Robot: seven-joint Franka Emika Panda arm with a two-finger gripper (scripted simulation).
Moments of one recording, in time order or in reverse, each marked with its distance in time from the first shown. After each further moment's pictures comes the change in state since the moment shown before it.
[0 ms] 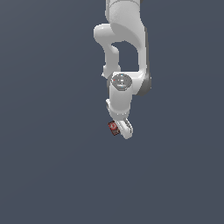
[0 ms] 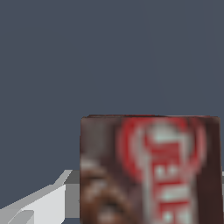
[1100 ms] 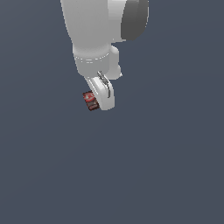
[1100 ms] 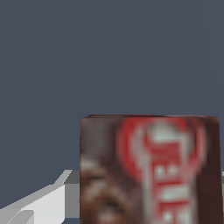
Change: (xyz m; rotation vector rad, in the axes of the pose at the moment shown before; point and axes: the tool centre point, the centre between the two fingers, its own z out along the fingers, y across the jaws) arm 0.086 0.013 -0.232 0.001 0.002 0.002
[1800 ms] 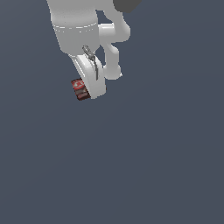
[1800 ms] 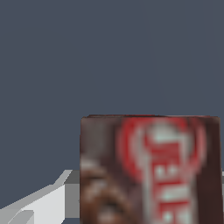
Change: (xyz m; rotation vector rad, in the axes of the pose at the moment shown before) arm 0.024 -0.001 -0.061 -0.001 -0.001 -0.002
